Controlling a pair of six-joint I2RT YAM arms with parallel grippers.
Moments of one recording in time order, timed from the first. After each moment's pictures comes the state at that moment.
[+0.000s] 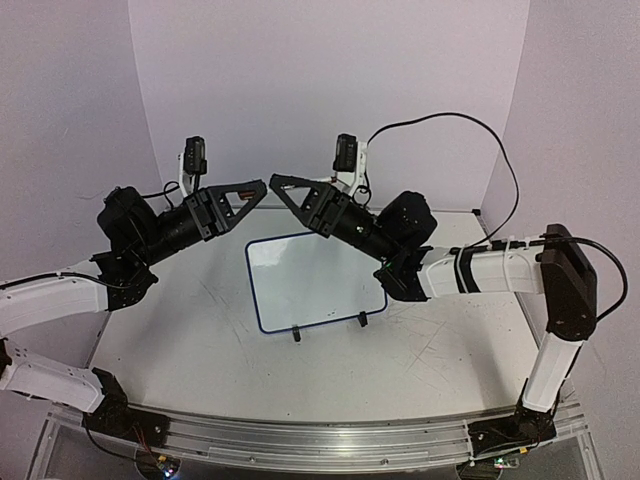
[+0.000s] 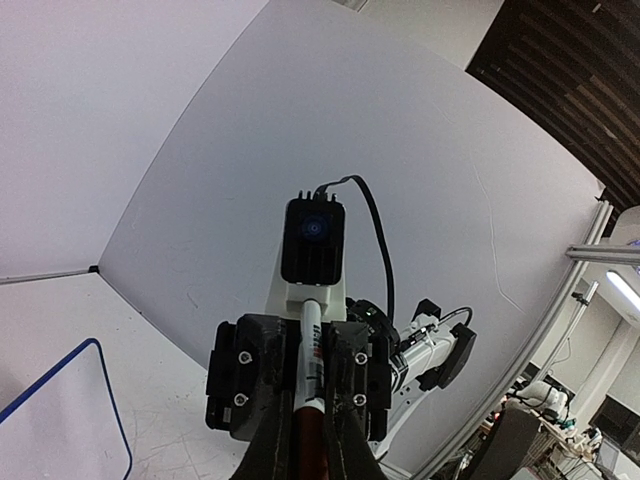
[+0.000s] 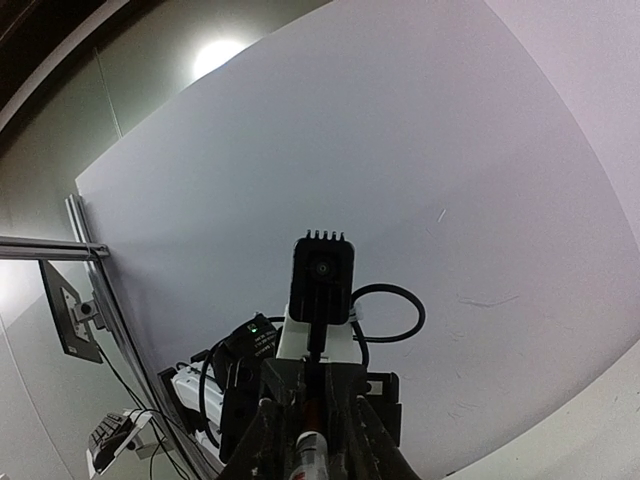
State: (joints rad) left arm -0.76 1.14 0.79 0.74 0.48 -0.78; right arm 0.96 1.84 1.26 1.18 -0.42 0.81
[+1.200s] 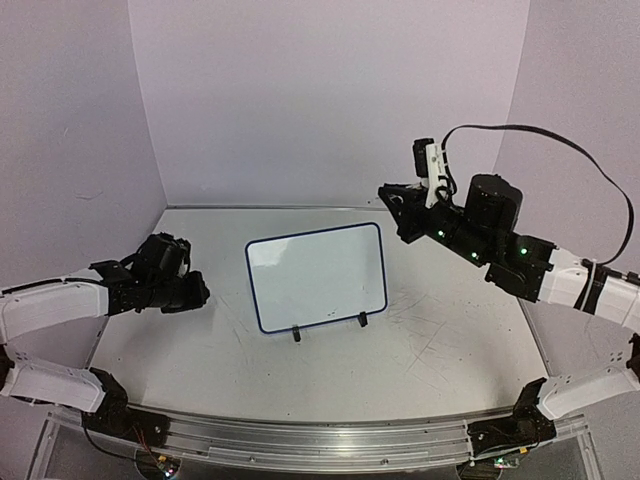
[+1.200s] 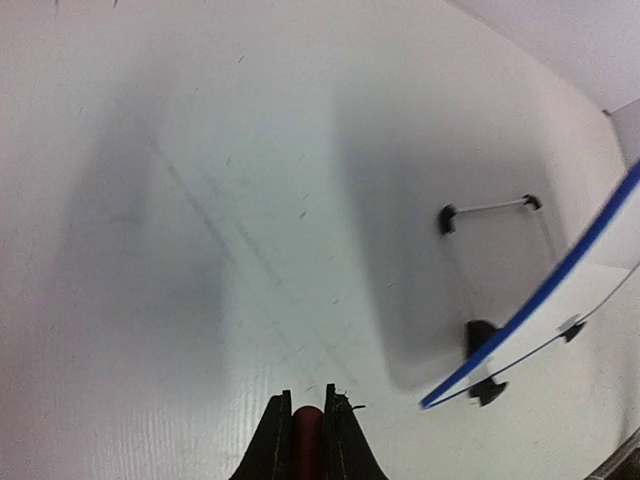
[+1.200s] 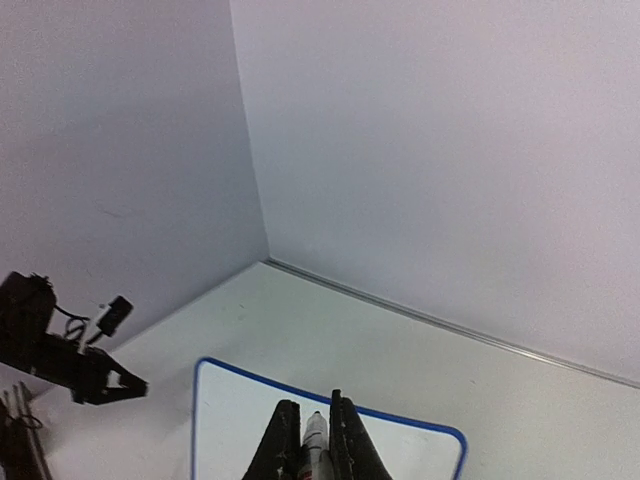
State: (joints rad) left arm -0.61 1.12 0.67 -0.35 -0.14 -0.70; right arm 0.84 1.21 1.01 0.20 0.13 0.08
